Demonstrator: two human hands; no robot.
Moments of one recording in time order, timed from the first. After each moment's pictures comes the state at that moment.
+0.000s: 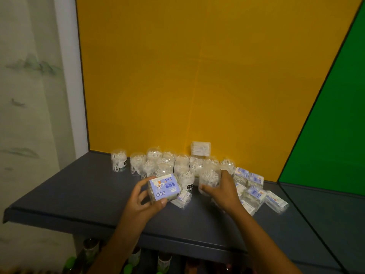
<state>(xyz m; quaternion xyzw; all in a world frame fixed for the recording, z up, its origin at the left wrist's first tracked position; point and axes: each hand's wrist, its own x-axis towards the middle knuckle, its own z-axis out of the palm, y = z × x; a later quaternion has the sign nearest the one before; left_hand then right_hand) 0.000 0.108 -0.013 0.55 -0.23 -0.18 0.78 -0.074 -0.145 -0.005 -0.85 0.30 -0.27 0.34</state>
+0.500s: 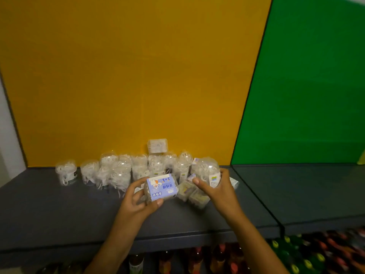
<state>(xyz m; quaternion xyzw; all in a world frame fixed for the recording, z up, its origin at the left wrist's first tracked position) -0.053 0.052 0.003 0.53 -0.32 -0.24 0.75 -0.194 -0.132 0.026 -0.72 0.29 -0.40 0.49</state>
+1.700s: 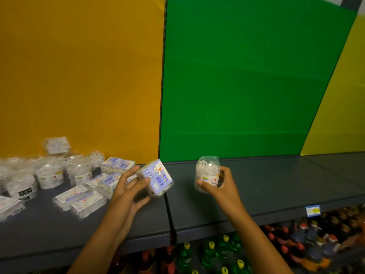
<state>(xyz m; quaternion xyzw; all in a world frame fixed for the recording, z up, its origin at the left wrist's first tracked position) -0.262 -0.200 0.020 0.45 -0.27 -0.33 0.78 -0.441 -0.381 0.015 -0.71 0.33 -0.43 0.45</state>
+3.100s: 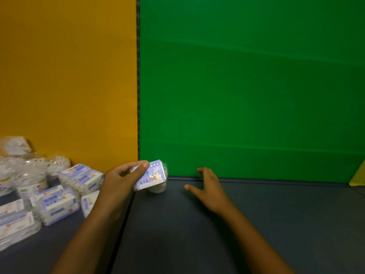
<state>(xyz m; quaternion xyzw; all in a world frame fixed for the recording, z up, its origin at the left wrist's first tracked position) -0.260 -0.388 0.040 0.64 -0.23 -0.13 0.73 -0.378 -0.610 -0.016 -0.90 0.25 -0.23 0.26</state>
